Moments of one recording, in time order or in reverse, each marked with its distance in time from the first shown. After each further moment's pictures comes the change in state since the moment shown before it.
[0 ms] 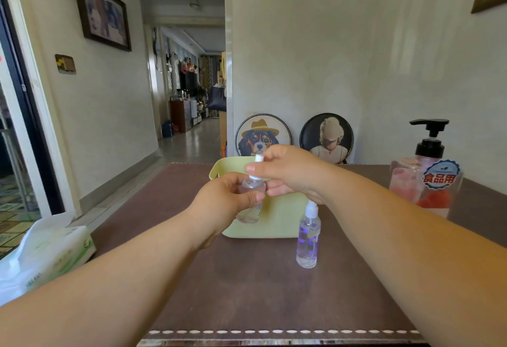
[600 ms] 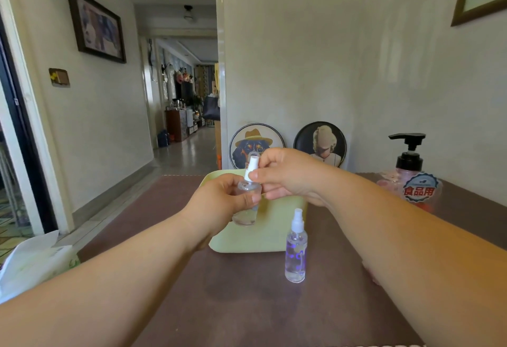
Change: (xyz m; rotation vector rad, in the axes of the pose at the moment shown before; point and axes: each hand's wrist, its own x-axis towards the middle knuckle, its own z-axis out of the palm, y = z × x) left_hand 0.001 0.036 0.015 0.001 0.002 0.025; right_hand -0.011 -0.014 -0.028 -0.035 -0.003 -0.009
